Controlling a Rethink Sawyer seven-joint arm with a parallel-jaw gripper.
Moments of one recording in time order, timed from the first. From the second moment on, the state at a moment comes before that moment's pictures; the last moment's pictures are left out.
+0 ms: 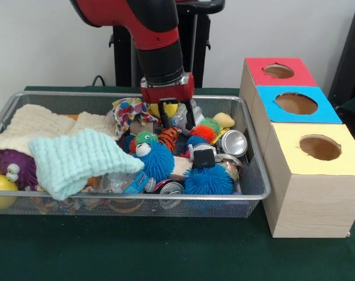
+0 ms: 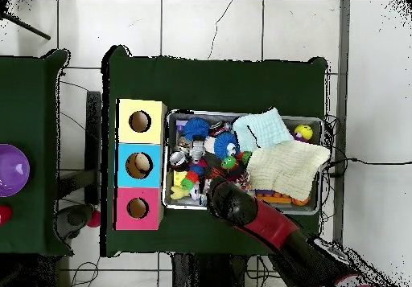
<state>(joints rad) -0.64 -0.51 0.27 2.10 0.08 0.05 1.40</state>
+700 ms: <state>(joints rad) -0.32 -0.45 0.02 1.98 0.00 -0.13 1.40</state>
